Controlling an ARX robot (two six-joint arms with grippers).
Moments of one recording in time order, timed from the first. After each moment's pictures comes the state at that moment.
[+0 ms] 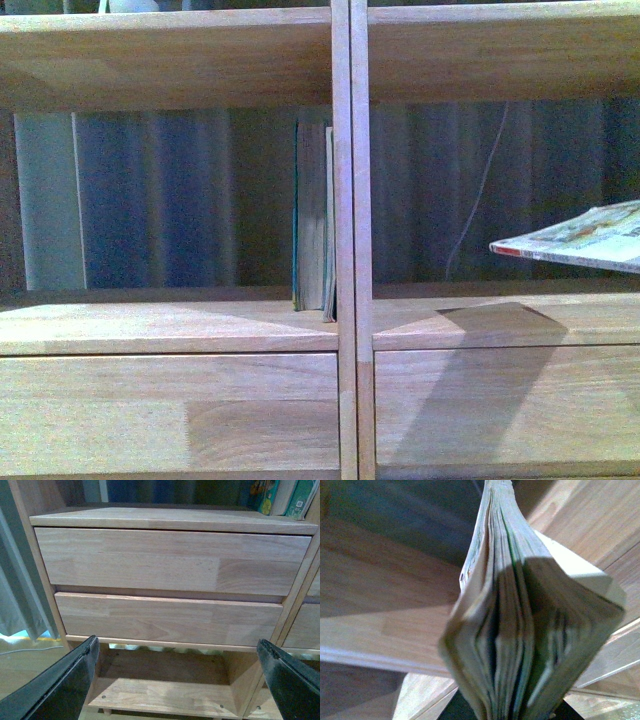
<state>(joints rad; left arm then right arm) 0.00 0.00 0.01 0.00 0.00 0.00 -0.24 1.36 1.06 0.16 -0.40 0.96</state>
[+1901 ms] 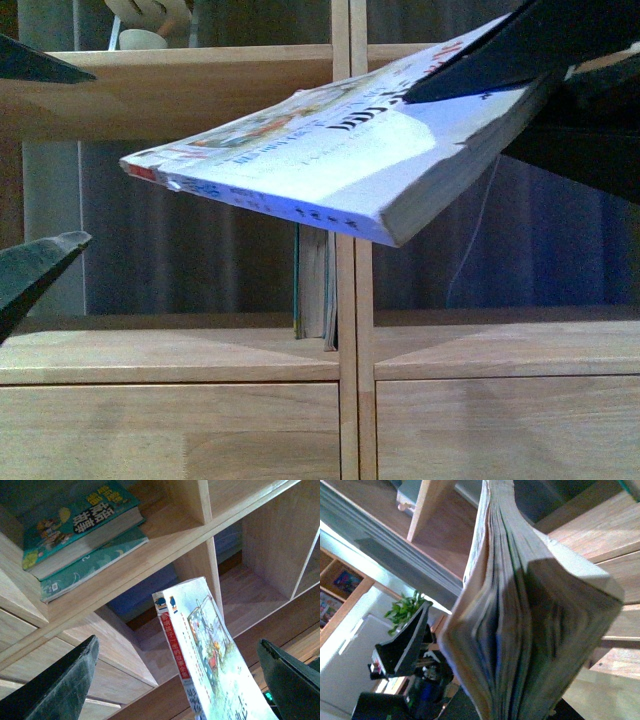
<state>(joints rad) -0.22 1.10 0.55 0.93 0.30 -1.14 0.48 0.94 0.82 0.21 -0.24 0.88</state>
